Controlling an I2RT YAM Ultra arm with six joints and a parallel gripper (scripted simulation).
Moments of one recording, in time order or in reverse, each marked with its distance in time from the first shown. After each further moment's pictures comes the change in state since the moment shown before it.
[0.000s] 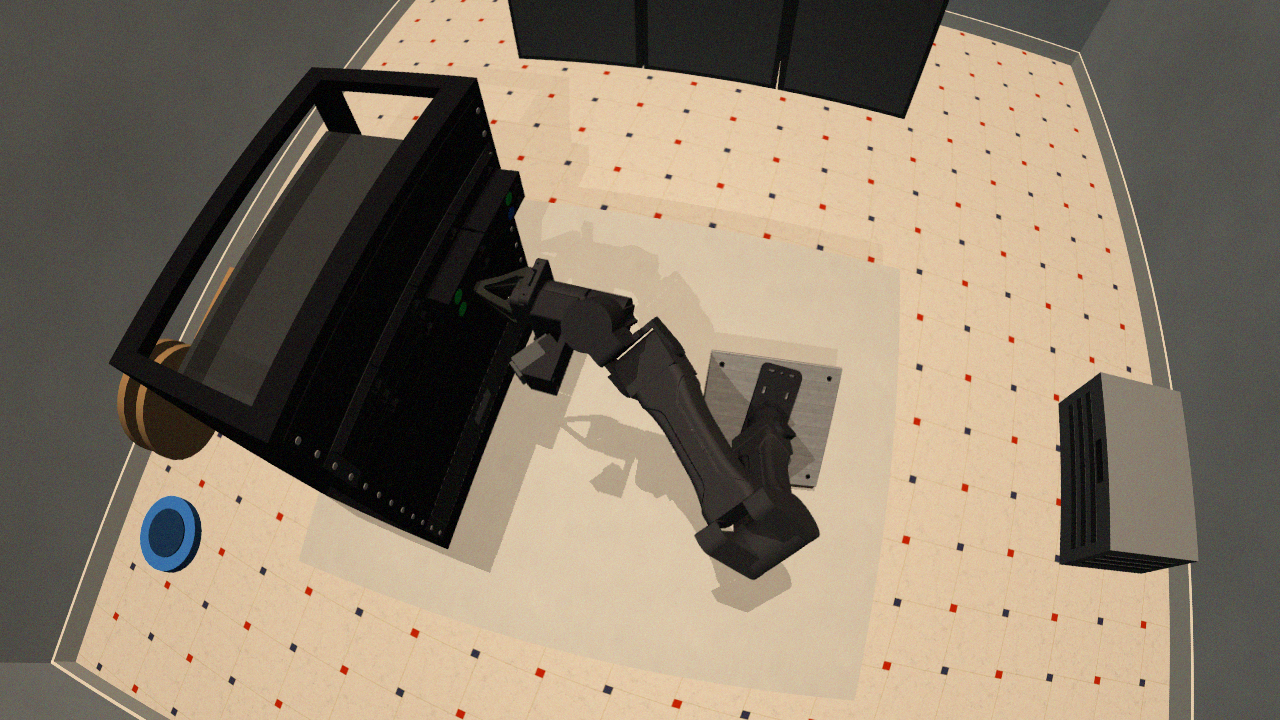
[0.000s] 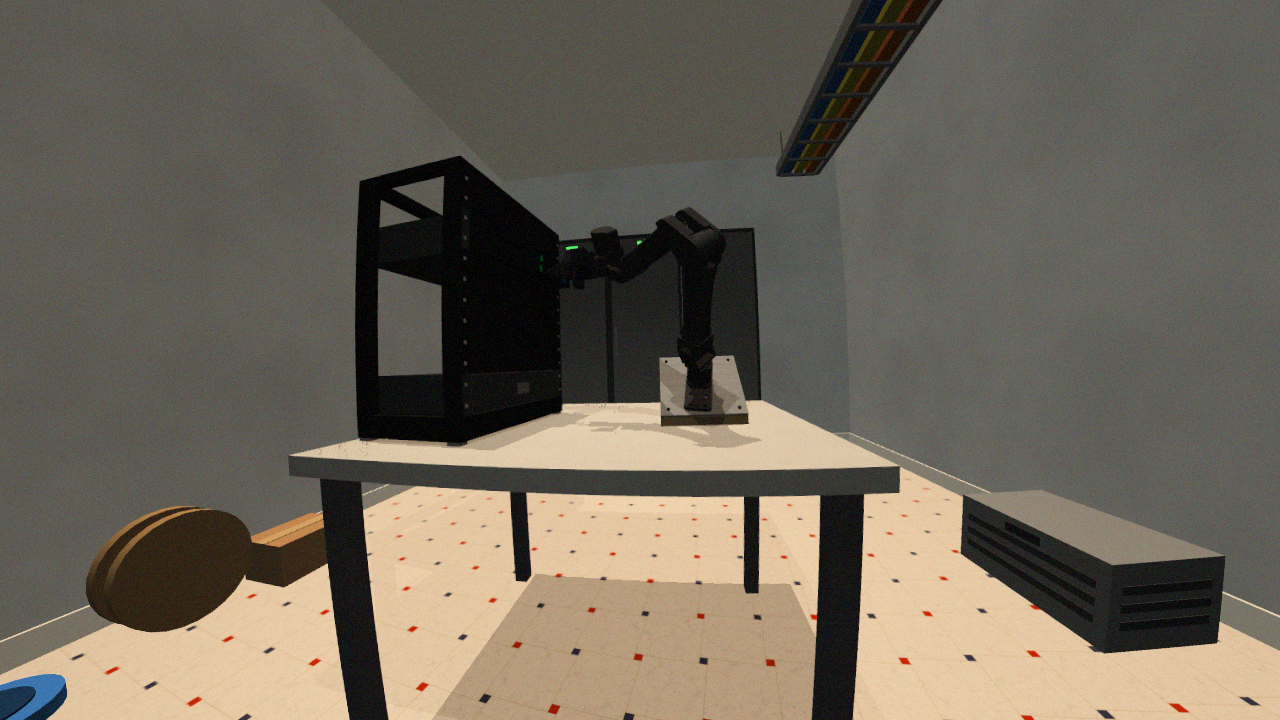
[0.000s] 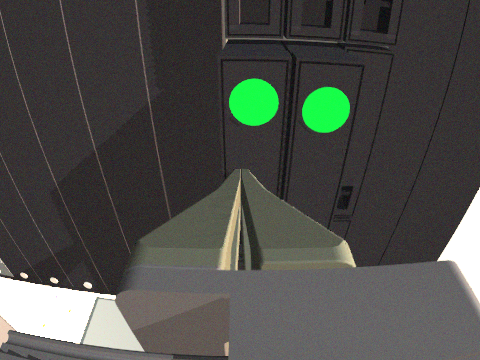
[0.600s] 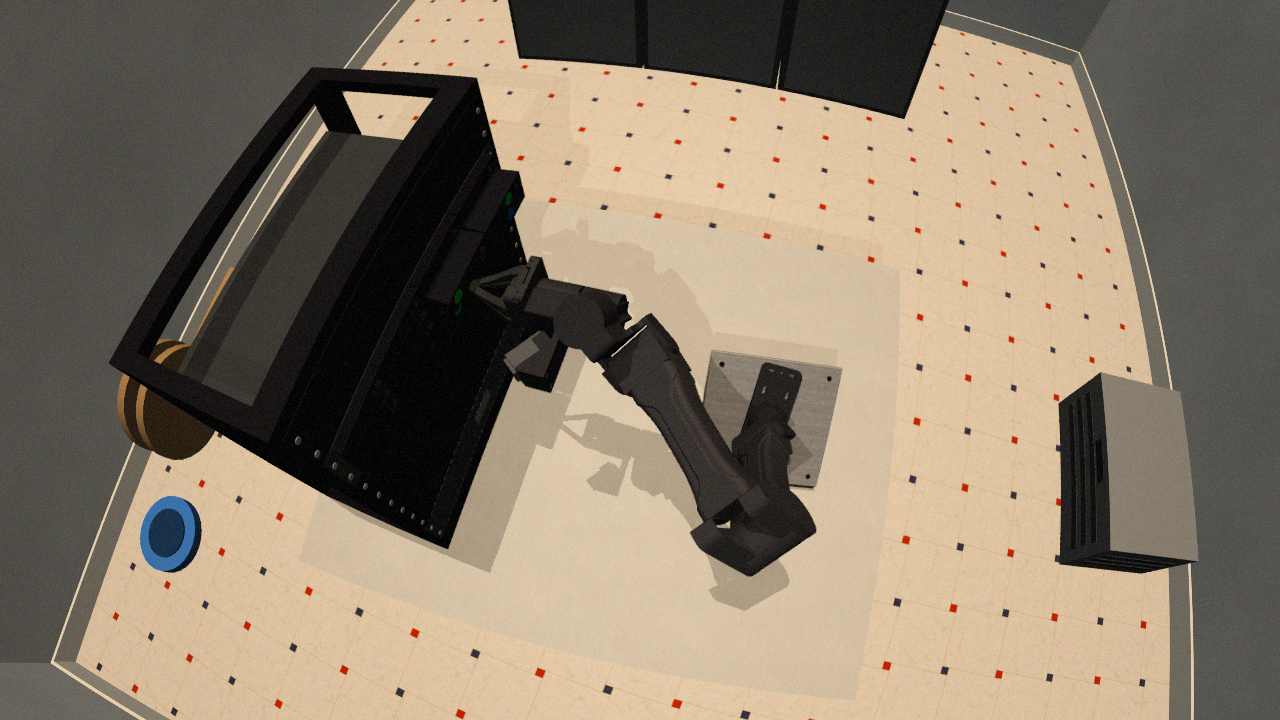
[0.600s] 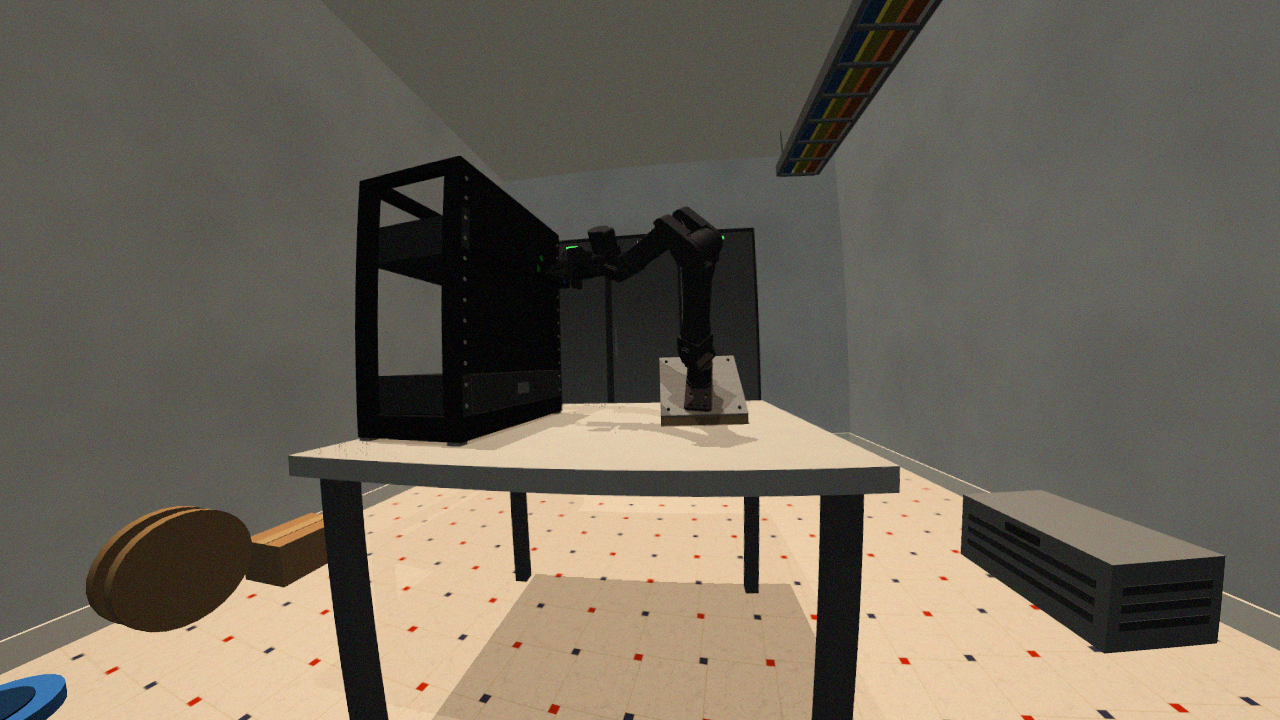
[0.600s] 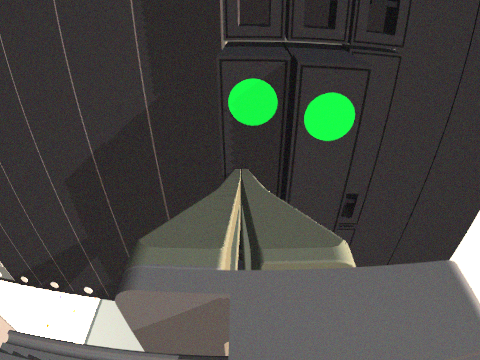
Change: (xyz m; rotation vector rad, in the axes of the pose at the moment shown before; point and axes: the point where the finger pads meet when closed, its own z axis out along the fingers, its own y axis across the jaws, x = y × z) arm 0.000 0.000 0.007 -0.016 -0.003 0.008
